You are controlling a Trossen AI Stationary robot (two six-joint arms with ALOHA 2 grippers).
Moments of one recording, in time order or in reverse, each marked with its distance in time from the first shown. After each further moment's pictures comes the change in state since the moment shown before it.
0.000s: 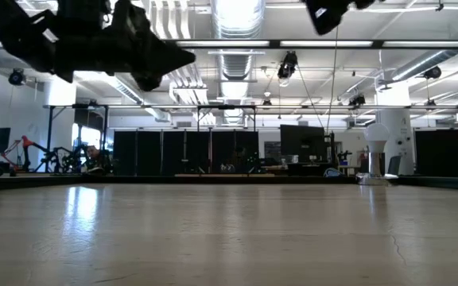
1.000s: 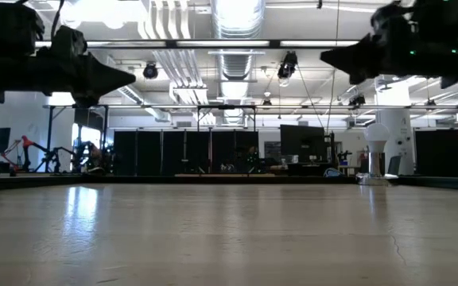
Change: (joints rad) left arm 0.155 -0.665 -0.384 -0.204 -0.109 -0.034; right arm -0.521 -0.265 -0.643 0.868 -0.157 -0.062
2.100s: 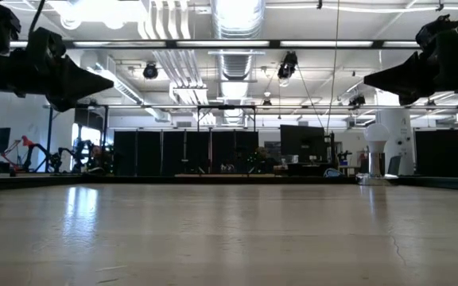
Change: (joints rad) left arm -0.003 -0.511 -0.001 -0.657 -0.059 -0.026; right arm 0.189 -0.859 -0.170 -0.765 0.375 0.085
